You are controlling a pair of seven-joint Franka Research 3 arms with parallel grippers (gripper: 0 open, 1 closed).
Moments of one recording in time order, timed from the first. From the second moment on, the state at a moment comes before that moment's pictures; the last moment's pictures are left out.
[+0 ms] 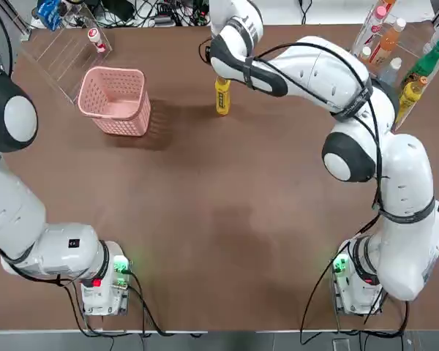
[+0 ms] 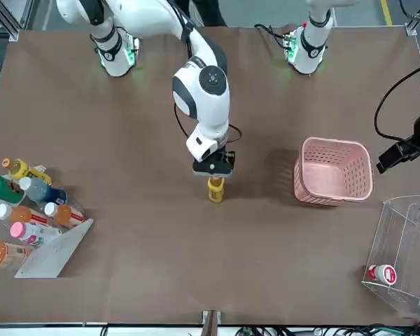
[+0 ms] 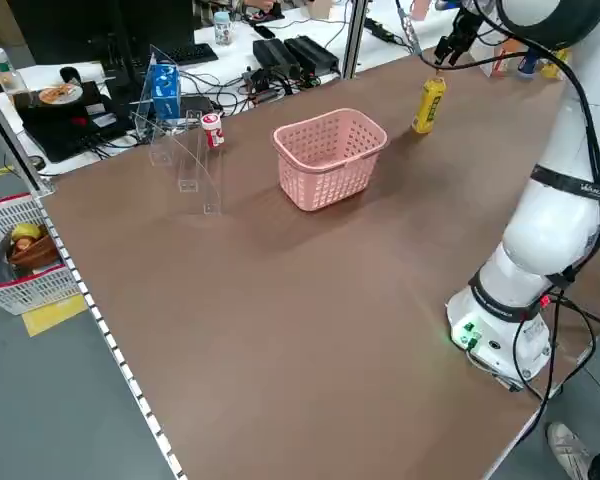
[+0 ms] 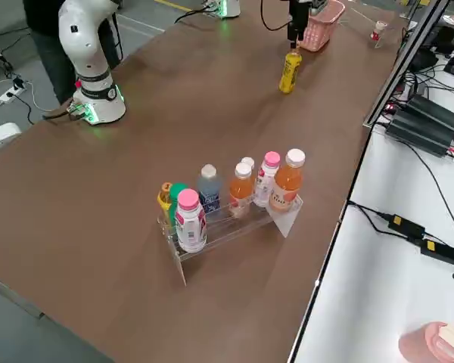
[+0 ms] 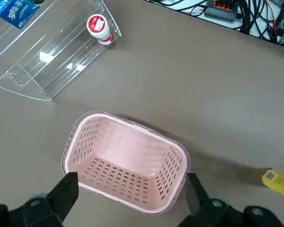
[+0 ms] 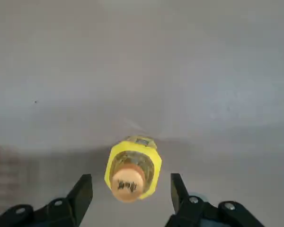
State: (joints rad) left arm 0.05 0.26 -0.12 -1.24 0.04 1.56 -0.34; right arm 0.81 0.77 -0.05 -1.07 -0.09 2.00 0.95
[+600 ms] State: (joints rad) left arm 0.09 0.26 -0.12 -1.24 0.03 1.56 -0.17; right arm 0.79 0.80 -0.05 -1.07 -0.01 2.05 1.00
